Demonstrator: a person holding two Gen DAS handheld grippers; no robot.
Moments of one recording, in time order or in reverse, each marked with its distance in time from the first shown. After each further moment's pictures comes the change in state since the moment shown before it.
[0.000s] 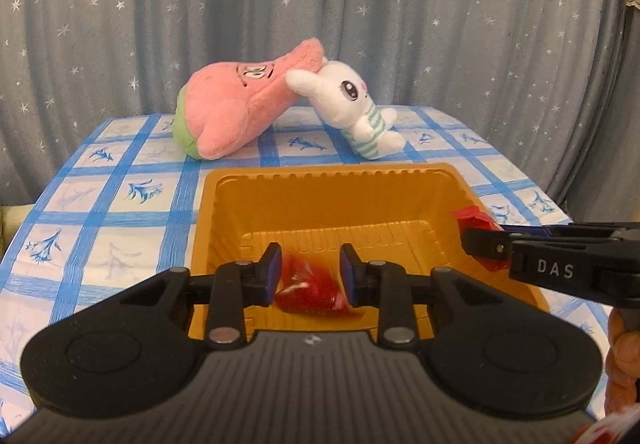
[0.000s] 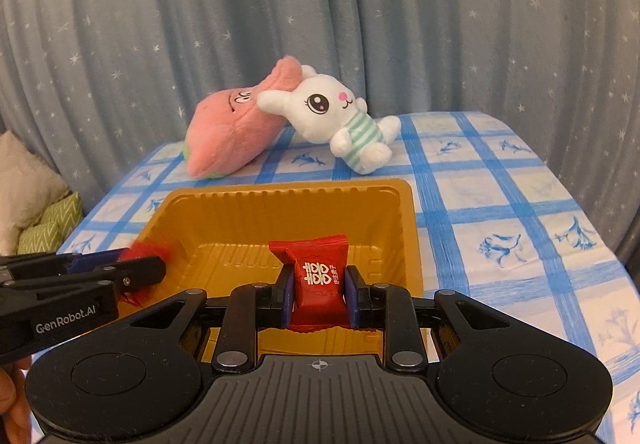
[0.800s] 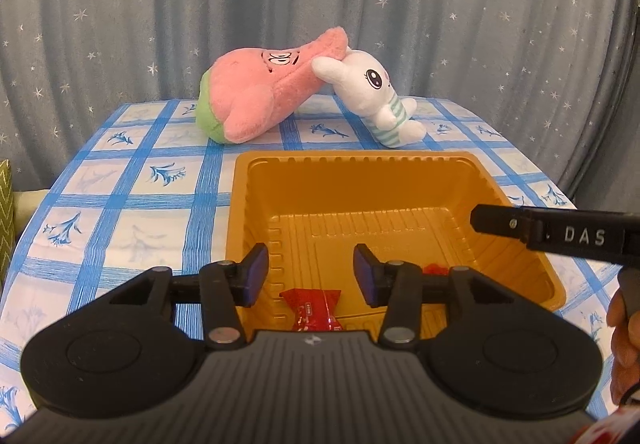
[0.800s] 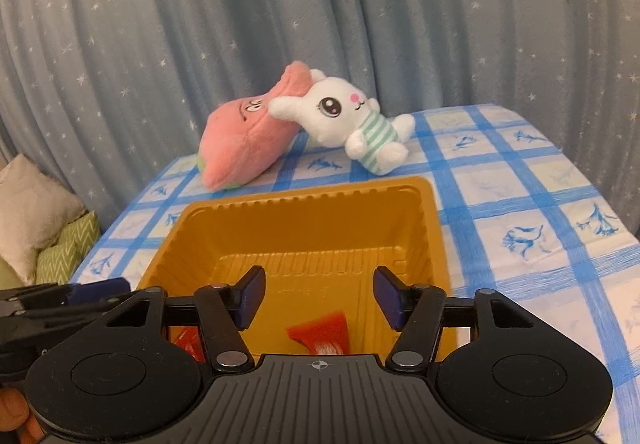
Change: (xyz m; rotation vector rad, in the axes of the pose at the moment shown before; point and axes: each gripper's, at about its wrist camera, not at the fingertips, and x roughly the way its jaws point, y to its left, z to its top) left arm -0.008 0.019 -0.006 -0.016 0.024 0.021; right arm 0.002 0.002 0.003 0.061 -0.022 0.052
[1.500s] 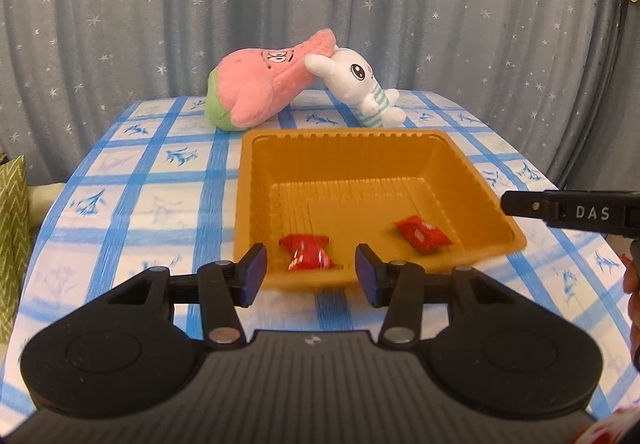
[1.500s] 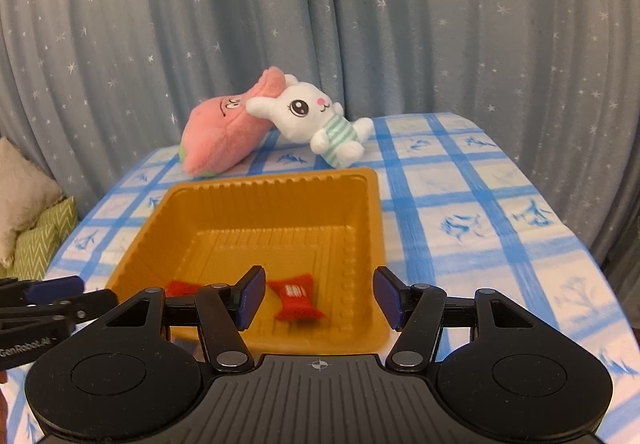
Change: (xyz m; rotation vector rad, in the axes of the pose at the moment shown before) left arm -0.068 -0.008 -0.038 0.015 -0.006 0.005; right arm -0.064 0.000 -0.027 -0.048 -0.009 -0.105
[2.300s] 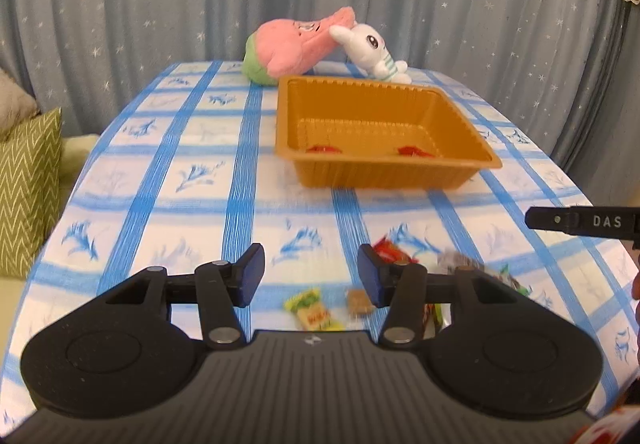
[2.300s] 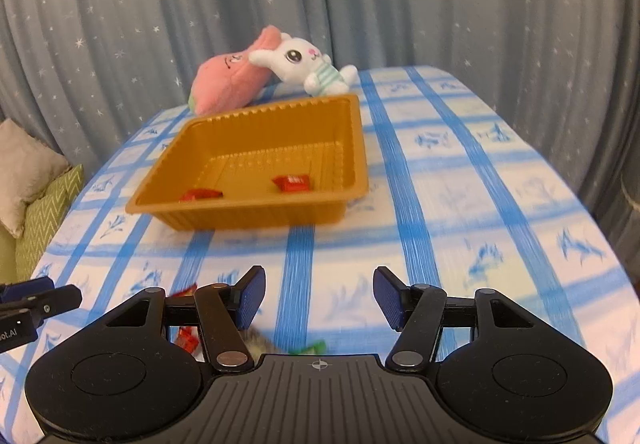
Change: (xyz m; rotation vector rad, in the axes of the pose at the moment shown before) left arm -0.086 0.009 -0.083 -0.065 0.035 0.031; right arm -0.075 0.007 -0.079 0.049 0.082 -0.013
